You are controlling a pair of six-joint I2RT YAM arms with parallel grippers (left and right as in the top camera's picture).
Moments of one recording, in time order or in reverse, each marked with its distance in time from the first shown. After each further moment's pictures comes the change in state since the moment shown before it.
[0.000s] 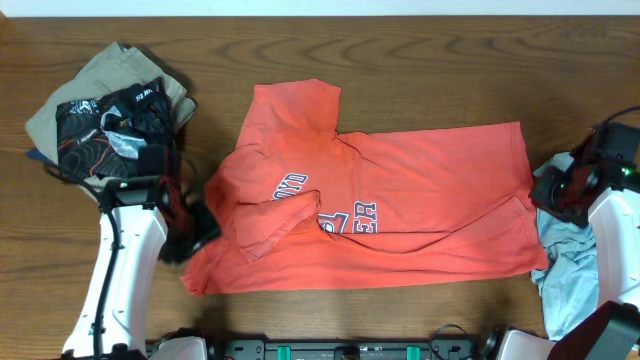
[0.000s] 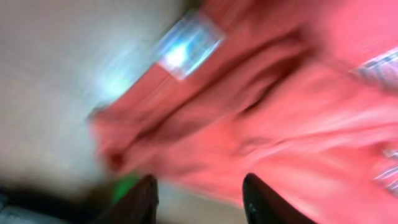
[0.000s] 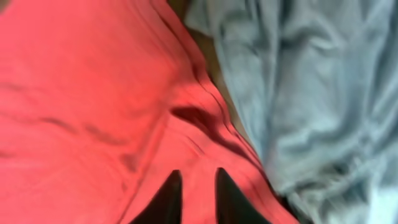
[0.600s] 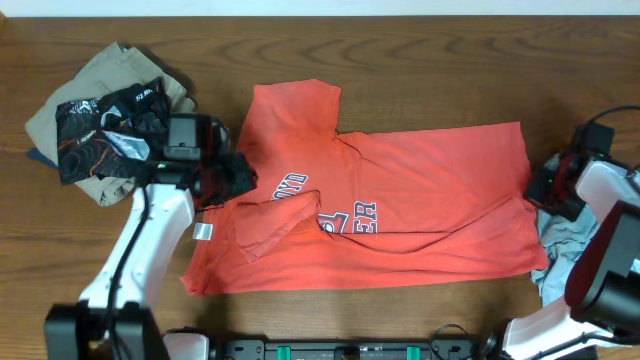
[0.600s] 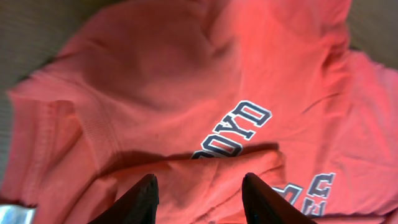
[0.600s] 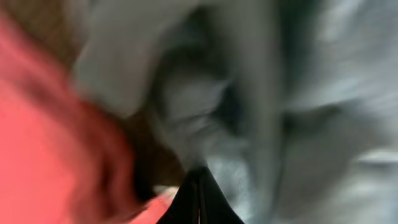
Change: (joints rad) left arm -0.158 0.151 0.019 0.462 0.151 0.064; right arm -0.045 0.363 0.002 0.259 0.143 0.011
